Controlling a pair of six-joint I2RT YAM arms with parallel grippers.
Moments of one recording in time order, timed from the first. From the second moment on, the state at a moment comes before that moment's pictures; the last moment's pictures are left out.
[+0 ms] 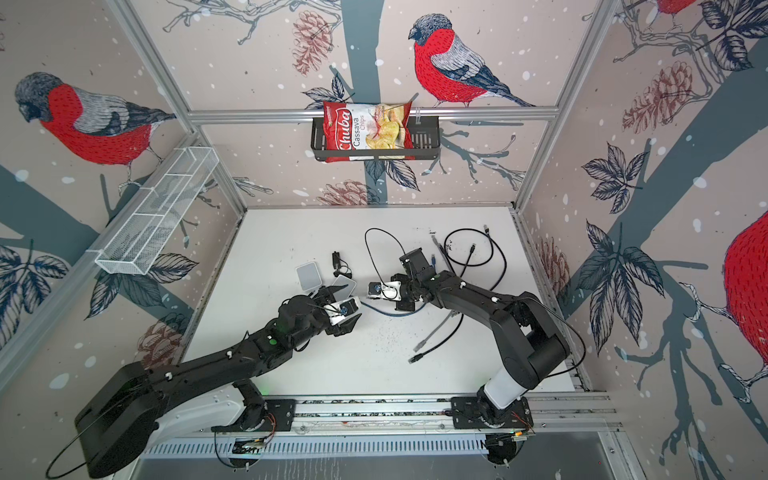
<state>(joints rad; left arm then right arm) -0.78 1.11 0.38 0.36 0.05 0.66 0.66 1.59 0.93 -0.27 -0.40 -1.00</state>
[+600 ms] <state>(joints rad) -0.78 1.37 0.39 0.57 0.13 0.74 0.66 1.58 0.91 -0.27 -0.44 -1.00</state>
